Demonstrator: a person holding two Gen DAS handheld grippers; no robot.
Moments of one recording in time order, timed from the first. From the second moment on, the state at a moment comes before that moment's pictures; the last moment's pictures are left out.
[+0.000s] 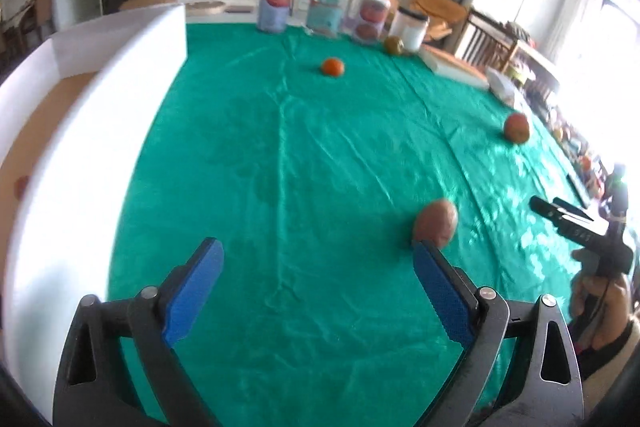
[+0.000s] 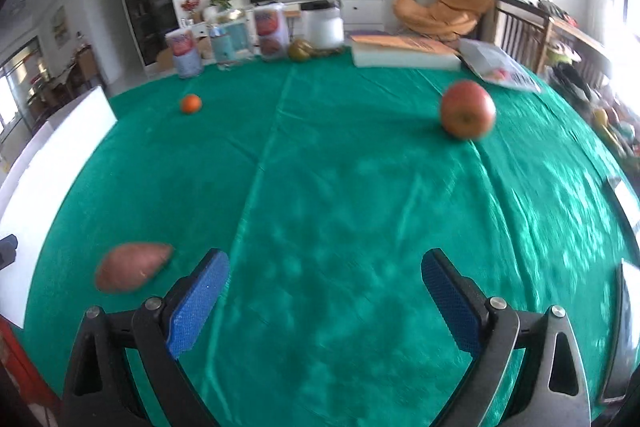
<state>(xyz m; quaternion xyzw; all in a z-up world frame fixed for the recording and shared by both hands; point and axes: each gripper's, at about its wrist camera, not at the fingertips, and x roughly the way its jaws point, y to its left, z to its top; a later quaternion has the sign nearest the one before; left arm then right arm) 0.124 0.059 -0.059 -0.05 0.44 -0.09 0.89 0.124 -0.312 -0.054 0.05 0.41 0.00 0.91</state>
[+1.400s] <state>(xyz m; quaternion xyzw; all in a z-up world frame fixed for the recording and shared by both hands) 0.138 0.032 -0.090 -0.03 0.46 -0.17 0.87 0.135 -0.279 -0.088 0.02 0.45 -0.03 0.89</state>
